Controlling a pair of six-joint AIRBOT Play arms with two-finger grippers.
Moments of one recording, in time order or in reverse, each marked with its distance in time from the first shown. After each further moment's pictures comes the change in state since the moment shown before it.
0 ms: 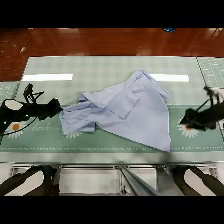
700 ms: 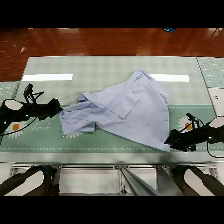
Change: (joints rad) left arm 0.000 -0.001 0.000 0.000 0.000 0.000; right arm -0.008 0.009 -0.354 0.169 -0.146 -0.034
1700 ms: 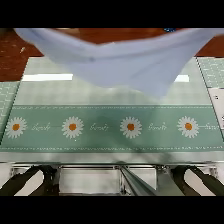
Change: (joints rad) left arm 0.026 0.156 0.932 -0.127 -0.163 -0.001; right arm 0.001 -0.005 1.348 0.361 0.024 -0.106
